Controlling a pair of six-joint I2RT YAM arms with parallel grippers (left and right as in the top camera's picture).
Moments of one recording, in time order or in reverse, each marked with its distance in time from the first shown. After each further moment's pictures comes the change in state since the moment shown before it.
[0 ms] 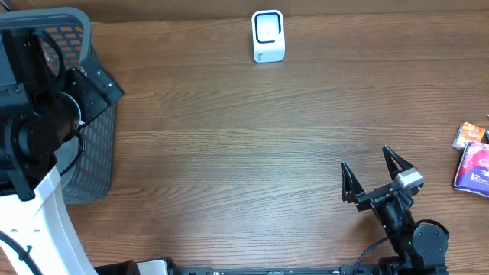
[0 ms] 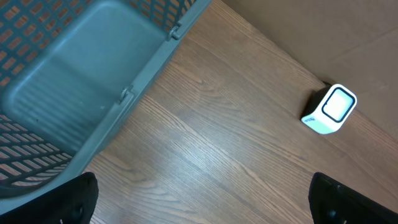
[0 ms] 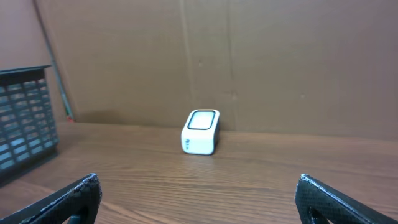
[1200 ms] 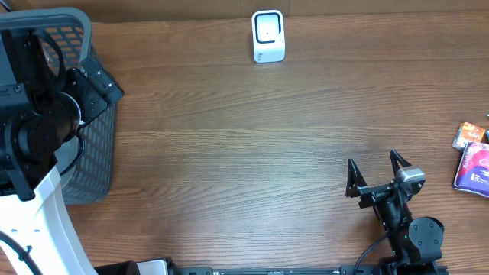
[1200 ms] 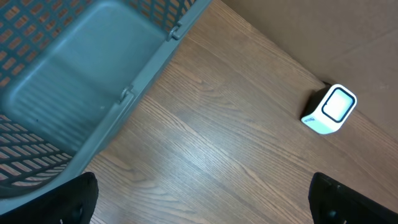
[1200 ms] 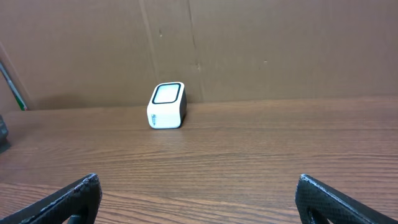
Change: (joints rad) left arm 0.000 0.000 0.000 0.000 0.000 0.000; right arm 0.000 -0.002 0.000 -0.133 0.135 0.000
